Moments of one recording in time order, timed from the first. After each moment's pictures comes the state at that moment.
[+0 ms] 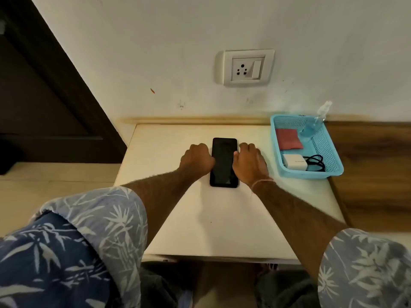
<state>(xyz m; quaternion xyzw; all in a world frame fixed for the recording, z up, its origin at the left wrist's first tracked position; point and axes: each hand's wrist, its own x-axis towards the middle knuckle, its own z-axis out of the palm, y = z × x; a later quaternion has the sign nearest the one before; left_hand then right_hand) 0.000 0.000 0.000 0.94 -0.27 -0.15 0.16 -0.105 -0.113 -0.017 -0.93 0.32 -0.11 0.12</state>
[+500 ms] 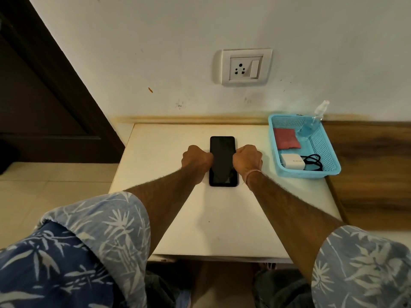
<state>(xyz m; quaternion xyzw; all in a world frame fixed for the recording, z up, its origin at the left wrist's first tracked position) -0.006 -0.012 -0.006 0.90 -0.02 -0.23 0.37 -0.086 -0.115 -0.011 -0.76 0.51 -0.12 0.39</state>
